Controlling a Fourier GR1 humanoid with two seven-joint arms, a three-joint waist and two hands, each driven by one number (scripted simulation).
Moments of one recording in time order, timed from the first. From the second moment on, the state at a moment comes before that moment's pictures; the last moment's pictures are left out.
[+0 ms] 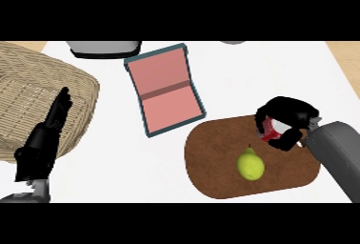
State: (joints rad) left arm -0.02 0.29 -0.04 -1.70 -0.11 0.14 0.12; right arm -0.57 -0.58 0.48 -1.06 0.68 0.47 -0.29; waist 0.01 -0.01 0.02
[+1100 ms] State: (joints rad) left arm -0.09 0.26 -0.12 -1.74 -0.13 0.09 0.13; right arm -1.01 -0.53 0.34 -0.65 0.74 0.12 -0.83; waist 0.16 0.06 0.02
